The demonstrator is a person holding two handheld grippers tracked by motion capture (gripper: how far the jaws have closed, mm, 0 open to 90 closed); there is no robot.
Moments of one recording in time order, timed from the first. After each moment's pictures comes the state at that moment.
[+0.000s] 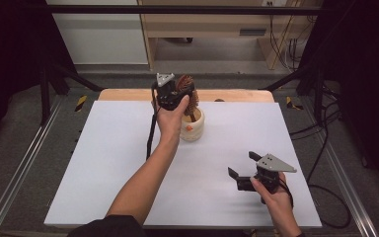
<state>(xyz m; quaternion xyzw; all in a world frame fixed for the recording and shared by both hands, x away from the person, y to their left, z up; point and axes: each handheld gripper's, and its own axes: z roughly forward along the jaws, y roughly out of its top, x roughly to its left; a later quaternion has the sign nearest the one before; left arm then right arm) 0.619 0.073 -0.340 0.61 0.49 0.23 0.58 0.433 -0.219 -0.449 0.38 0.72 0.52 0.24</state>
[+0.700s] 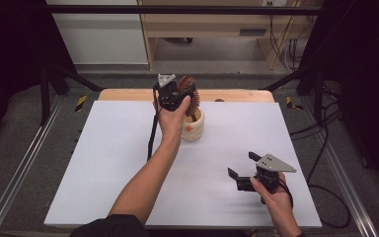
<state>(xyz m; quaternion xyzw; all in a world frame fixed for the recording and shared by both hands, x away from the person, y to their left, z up) 0.621 0.069 -0.344 0.61 0.50 0.23 0.58 0.433 -0.218 -0.450 0.38 0.72 0.52 0.24</state>
